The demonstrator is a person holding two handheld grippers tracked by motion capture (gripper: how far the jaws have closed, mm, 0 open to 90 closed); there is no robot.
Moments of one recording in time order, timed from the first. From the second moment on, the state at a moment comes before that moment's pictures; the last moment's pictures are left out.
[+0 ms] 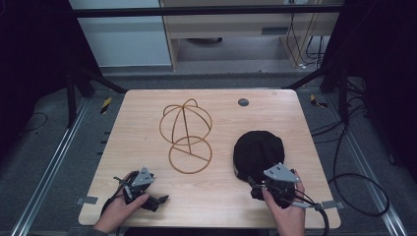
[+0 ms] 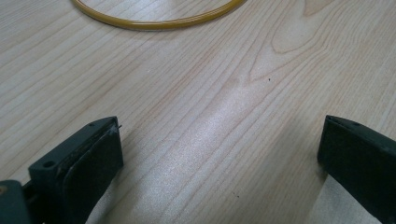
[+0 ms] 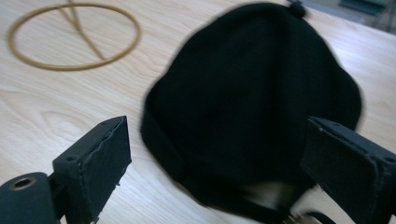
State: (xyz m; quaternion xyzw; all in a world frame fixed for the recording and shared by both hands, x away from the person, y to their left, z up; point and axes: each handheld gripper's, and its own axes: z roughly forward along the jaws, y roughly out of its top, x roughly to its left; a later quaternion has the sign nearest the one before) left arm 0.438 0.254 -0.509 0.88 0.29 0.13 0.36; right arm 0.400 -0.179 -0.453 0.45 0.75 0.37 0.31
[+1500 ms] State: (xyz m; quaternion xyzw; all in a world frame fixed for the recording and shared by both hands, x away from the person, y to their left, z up) left arm 0.438 0.254 -0.509 0.88 0.29 0.13 0.36; right arm 0.529 -0.206 -0.372 0.41 0.87 0.24 0.14
